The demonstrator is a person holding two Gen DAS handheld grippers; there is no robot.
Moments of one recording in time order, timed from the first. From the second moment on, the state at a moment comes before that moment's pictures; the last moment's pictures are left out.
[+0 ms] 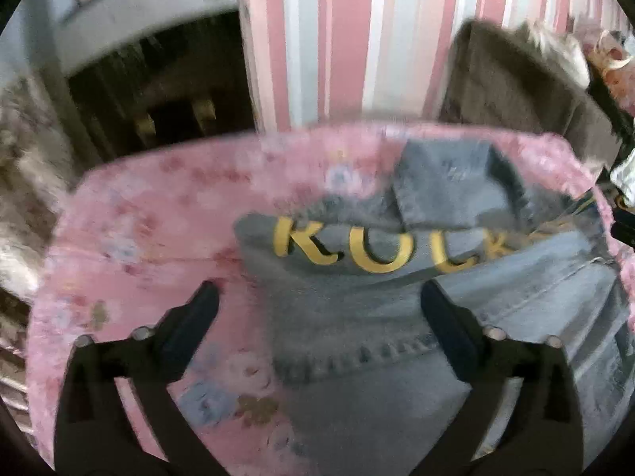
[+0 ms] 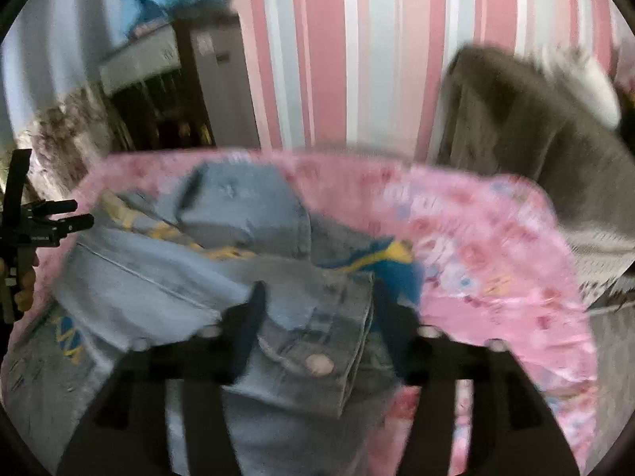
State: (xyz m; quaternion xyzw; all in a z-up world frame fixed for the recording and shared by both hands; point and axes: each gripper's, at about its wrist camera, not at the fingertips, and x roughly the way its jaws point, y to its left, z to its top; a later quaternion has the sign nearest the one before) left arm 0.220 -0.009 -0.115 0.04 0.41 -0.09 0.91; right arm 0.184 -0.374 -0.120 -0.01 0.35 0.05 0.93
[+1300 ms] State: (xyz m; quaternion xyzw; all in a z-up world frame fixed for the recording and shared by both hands) left arm -0.034 0.001 -0.152 0.02 0.47 -0.09 0.88; right arm -0.045 -0.357 -0.180 0.07 0.41 -0.04 0.91
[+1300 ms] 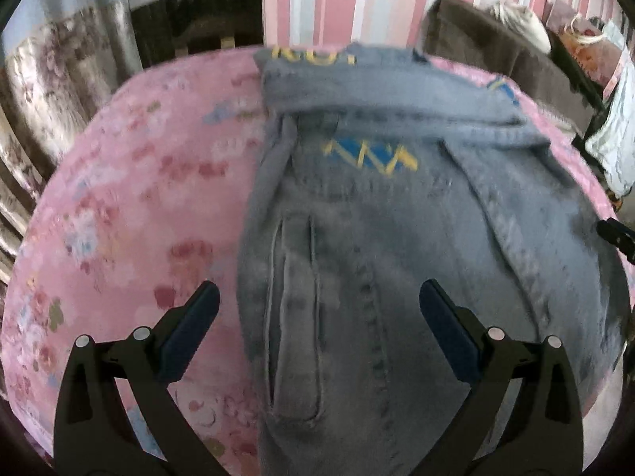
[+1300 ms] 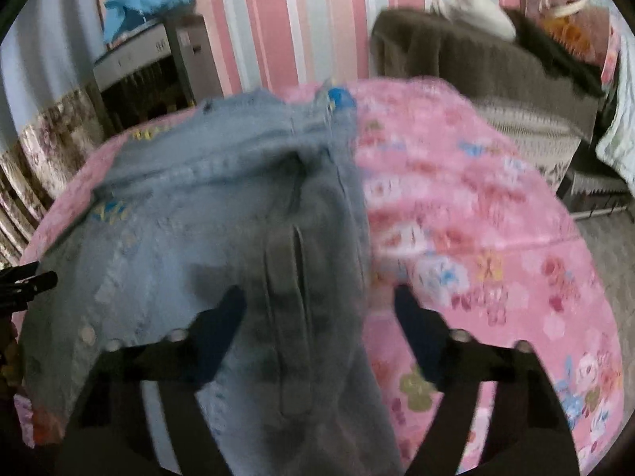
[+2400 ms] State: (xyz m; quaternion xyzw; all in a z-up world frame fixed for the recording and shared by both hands) left arm 0.083 0.004 -0.027 0.03 0.33 -0.15 0.93; right arm 0.053 -0.387 -0.055 0.13 0.24 0.04 0.96
